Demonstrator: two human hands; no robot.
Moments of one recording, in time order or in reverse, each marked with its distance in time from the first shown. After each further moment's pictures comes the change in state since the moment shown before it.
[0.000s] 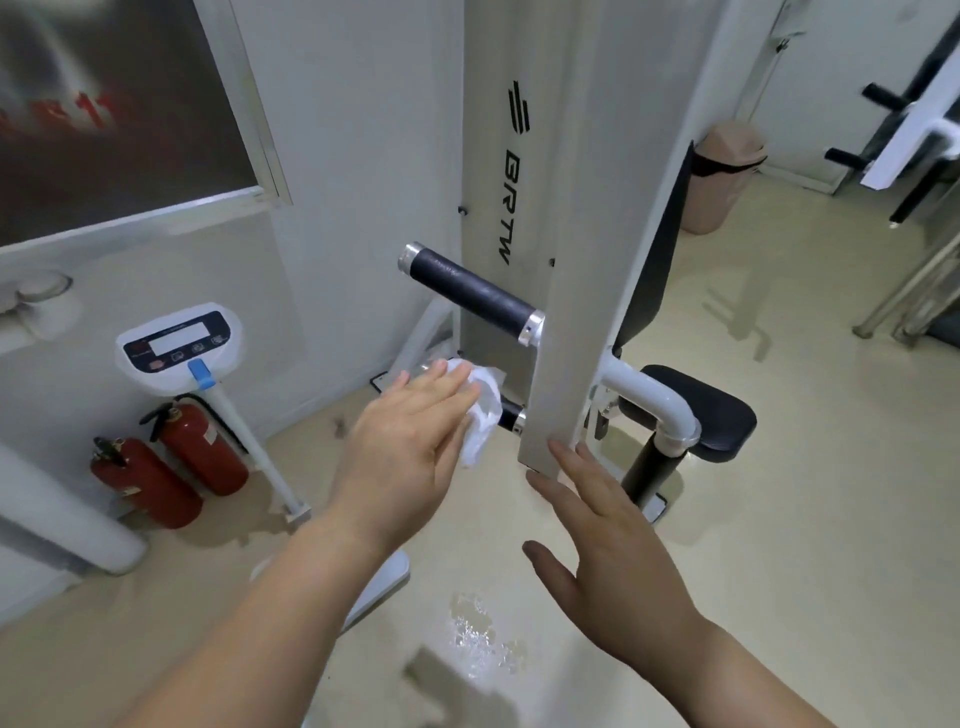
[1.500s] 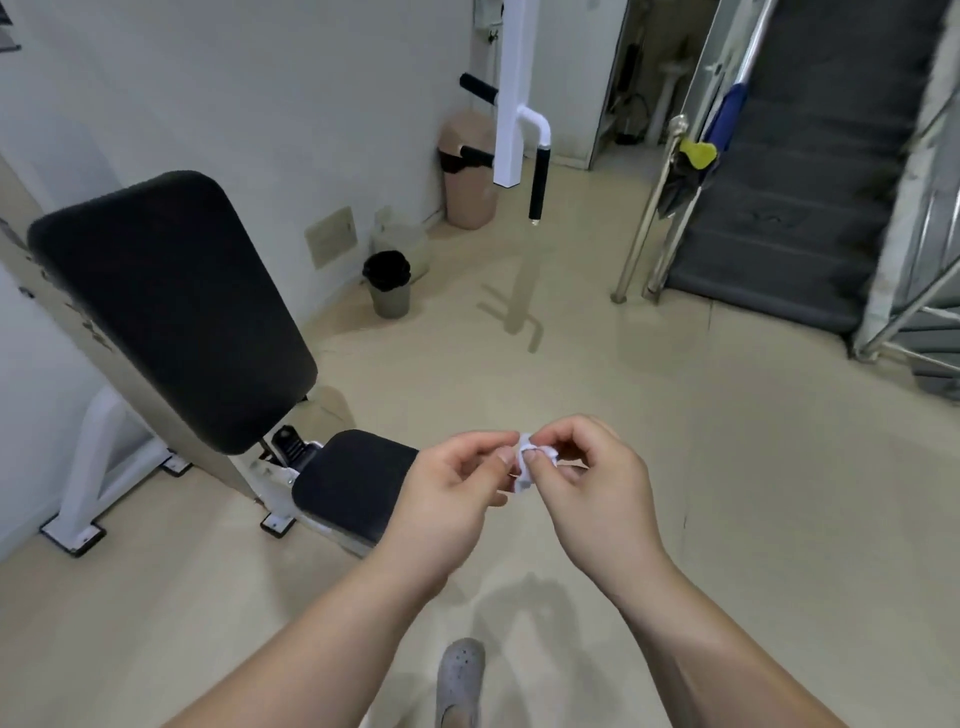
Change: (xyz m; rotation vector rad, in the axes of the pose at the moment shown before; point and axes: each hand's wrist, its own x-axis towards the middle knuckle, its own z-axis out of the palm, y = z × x) left_hand 0.311 0.472 0.474 -1.139 -0.469 -0.582; right_hand -0.038 0.587 -0.270 0.627 0.529 0.683
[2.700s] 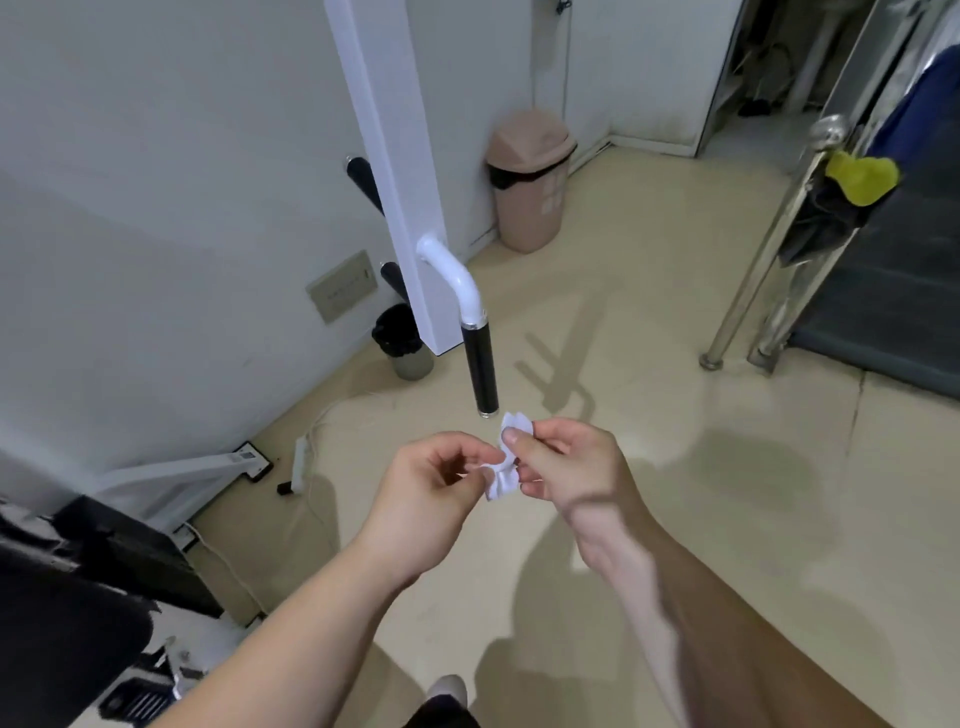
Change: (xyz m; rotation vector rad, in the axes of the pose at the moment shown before) left_hand 0.626 0.063 0.160 0.274 0.205 -0.049; right_hand 0.681 0.160 -0.045 0.339 -0.324 0.425
